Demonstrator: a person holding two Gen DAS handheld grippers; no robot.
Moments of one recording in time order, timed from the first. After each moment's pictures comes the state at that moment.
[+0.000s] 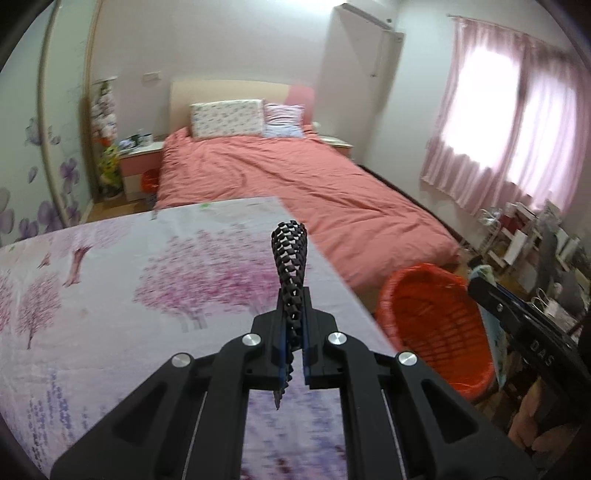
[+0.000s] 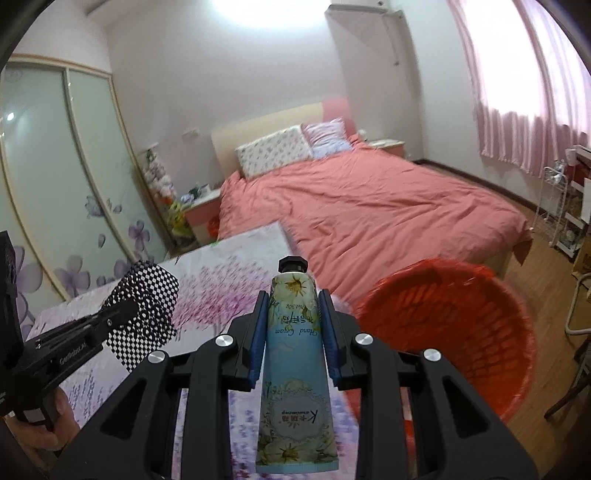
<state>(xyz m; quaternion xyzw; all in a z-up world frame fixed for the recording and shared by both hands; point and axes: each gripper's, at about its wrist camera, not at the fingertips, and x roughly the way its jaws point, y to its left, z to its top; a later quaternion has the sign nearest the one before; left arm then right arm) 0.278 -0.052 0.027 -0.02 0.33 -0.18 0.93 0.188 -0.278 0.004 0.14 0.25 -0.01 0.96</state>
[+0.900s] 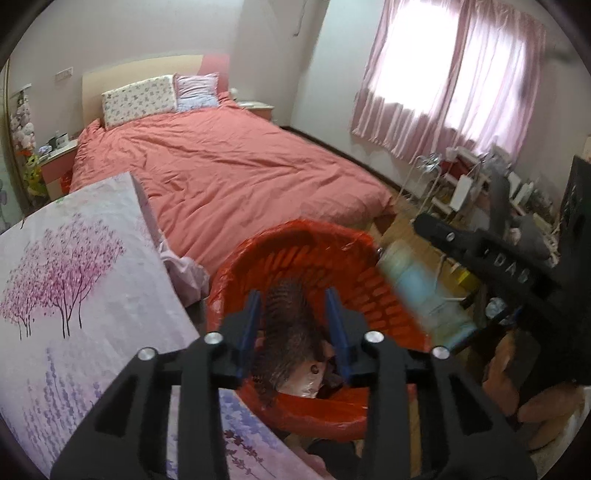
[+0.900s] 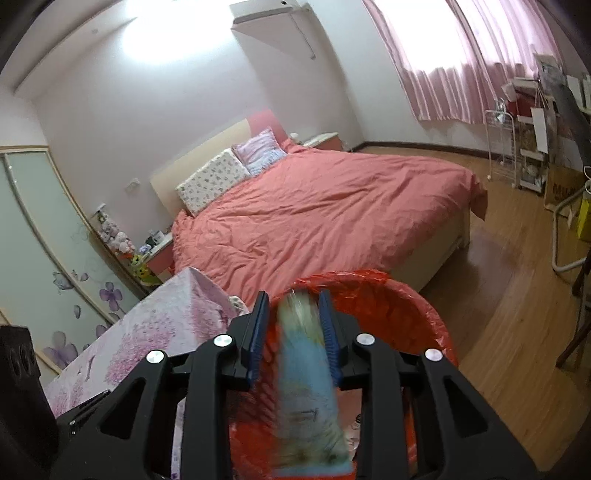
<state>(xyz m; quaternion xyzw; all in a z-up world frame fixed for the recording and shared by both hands) 0.284 -0.241 -0.037 0.03 0.38 -0.29 0.88 0.197 -0.414 -0.044 0.25 0.25 -0.09 0.93</state>
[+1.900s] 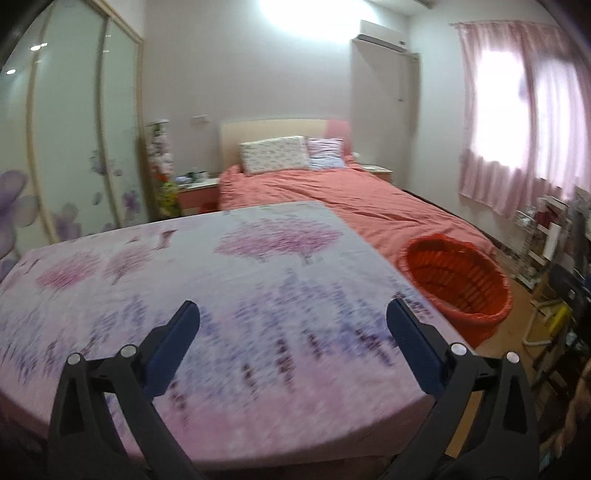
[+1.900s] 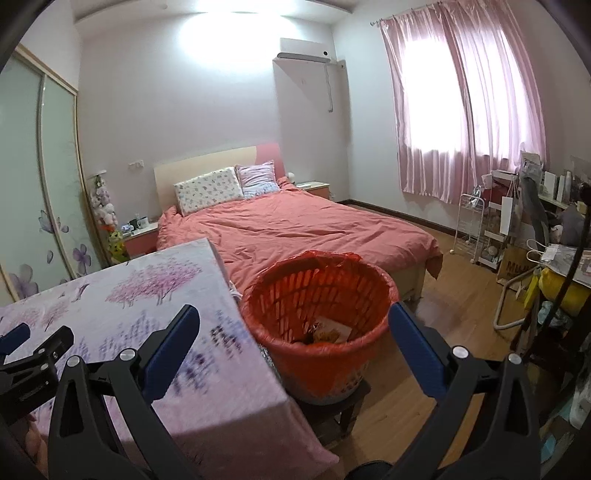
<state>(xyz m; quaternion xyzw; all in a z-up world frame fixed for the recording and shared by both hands) 0.080 -0.015 -0.002 0.03 0.24 -0.05 0.97 0.031 -0.273 -0.005 0.08 0.18 -0.15 0.97</state>
